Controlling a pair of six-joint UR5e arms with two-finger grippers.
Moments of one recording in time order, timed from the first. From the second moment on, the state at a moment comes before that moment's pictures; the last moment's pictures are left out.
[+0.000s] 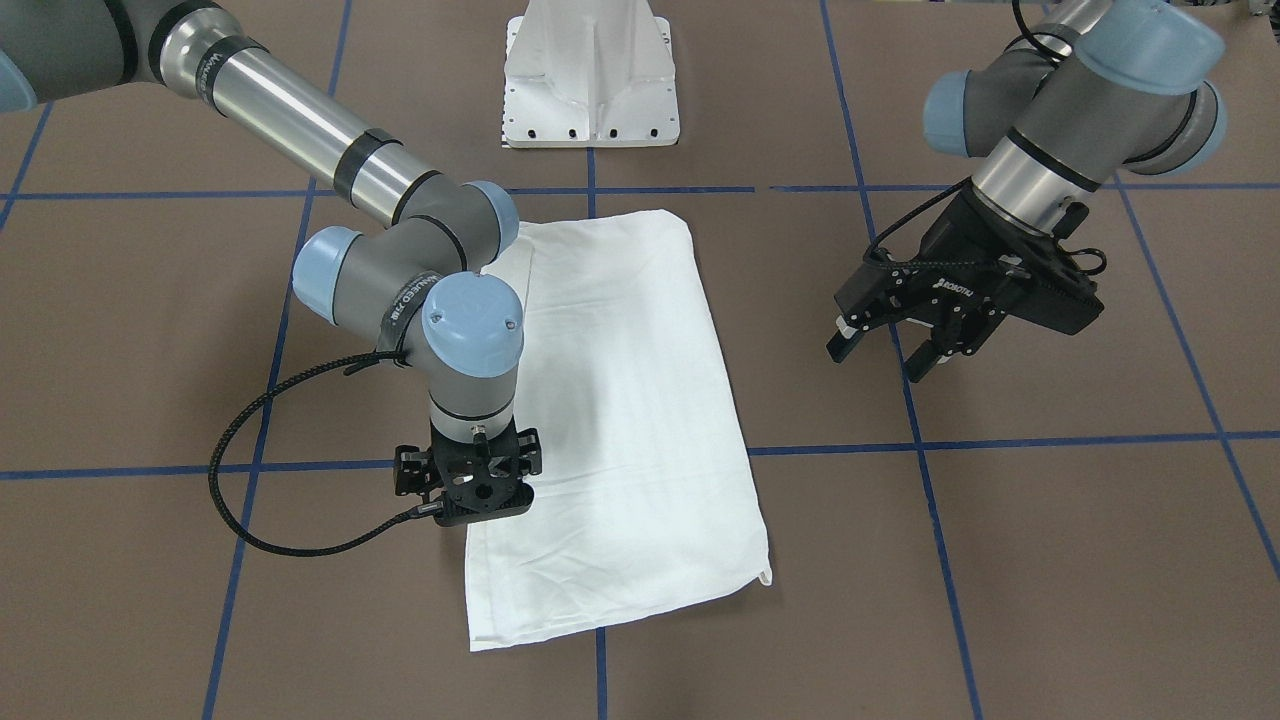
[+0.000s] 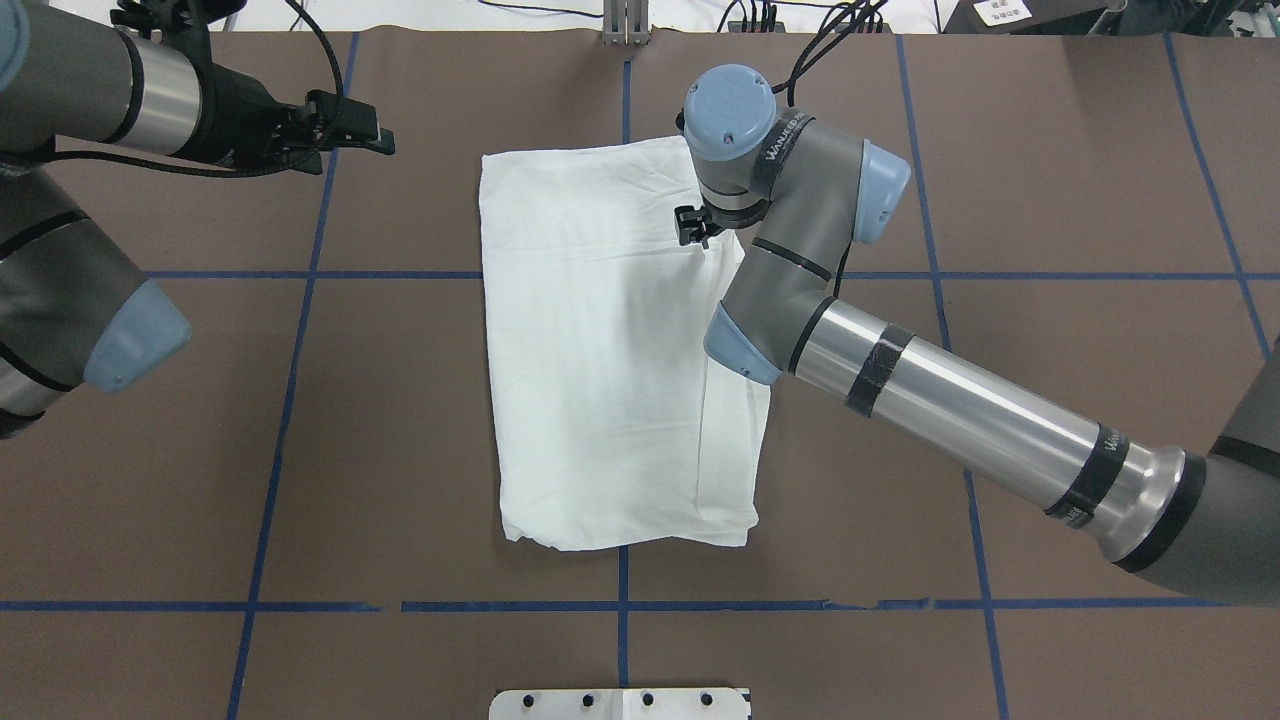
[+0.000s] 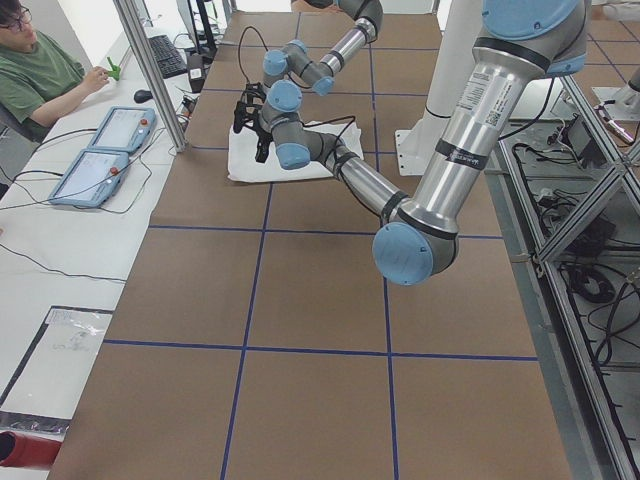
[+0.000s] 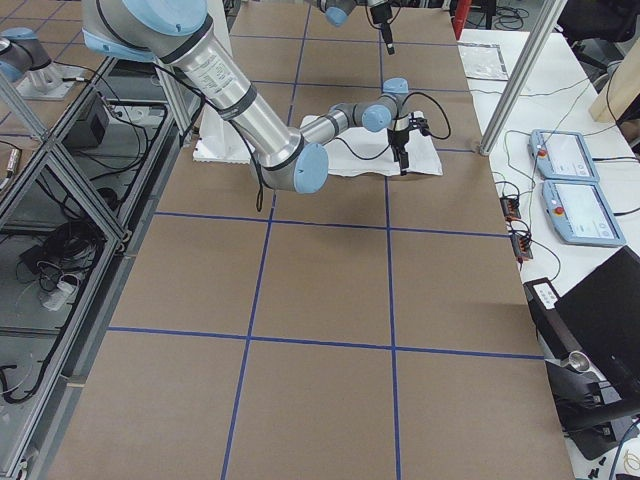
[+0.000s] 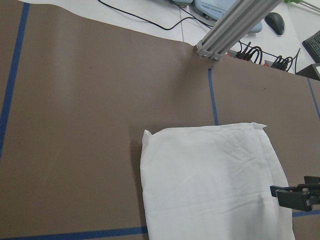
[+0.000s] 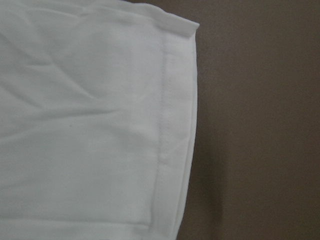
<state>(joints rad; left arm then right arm) -0.94 -1.99 -1.74 -2.23 -2.07 -1.21 0.70 -0.67 1.10 -1.43 1.77 0.82</state>
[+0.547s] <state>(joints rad) -0.94 -1.99 -1.74 -2.22 -2.07 -1.21 0.69 -0.69 1.17 -1.53 1.81 0.81</state>
